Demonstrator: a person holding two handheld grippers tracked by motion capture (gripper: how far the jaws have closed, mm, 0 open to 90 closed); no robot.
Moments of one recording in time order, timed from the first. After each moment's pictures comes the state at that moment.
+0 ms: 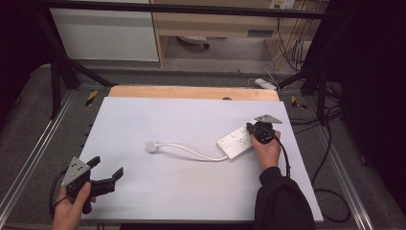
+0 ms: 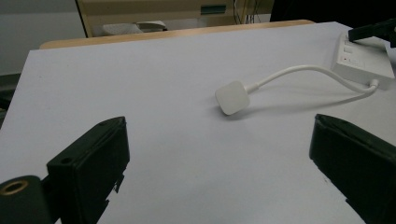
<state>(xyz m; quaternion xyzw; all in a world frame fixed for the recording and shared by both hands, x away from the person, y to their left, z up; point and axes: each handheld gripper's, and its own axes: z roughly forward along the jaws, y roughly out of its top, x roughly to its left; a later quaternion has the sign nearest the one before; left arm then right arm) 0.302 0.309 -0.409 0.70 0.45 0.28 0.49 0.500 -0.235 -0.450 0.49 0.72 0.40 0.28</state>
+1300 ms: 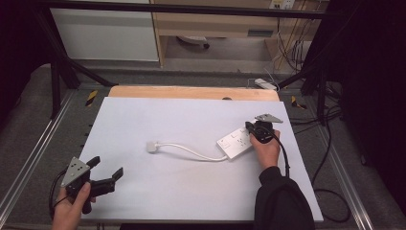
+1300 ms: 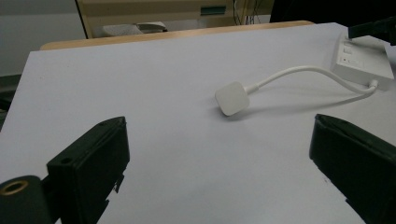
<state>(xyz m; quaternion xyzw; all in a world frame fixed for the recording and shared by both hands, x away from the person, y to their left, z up) 0.301 0.309 -0.408 0.70 0.45 0.28 0.49 0.500 -0.233 -0.445 0.50 0.71 0.42 0.27</state>
